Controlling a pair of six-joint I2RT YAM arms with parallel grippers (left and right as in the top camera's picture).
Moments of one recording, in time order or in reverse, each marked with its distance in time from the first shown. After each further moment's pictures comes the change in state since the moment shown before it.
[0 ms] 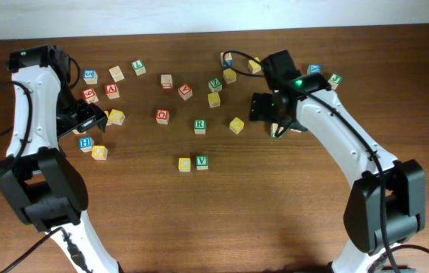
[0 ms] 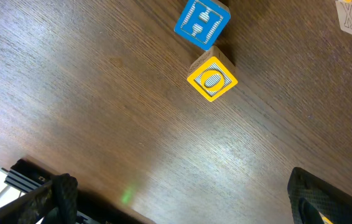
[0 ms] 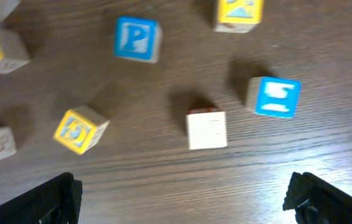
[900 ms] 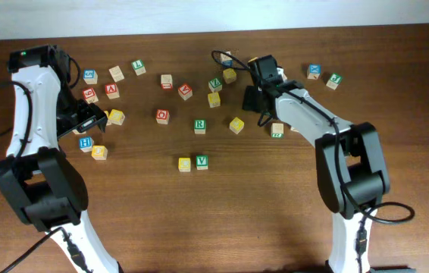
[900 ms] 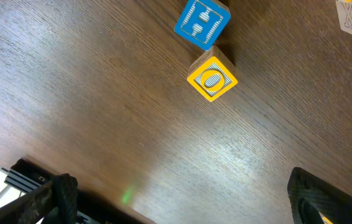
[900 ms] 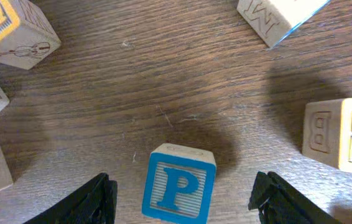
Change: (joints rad) left arm 0.000 0.000 0.000 0.000 0.000 0.000; right arm 0.000 0.280 0.001 0.473 0.017 -0.018
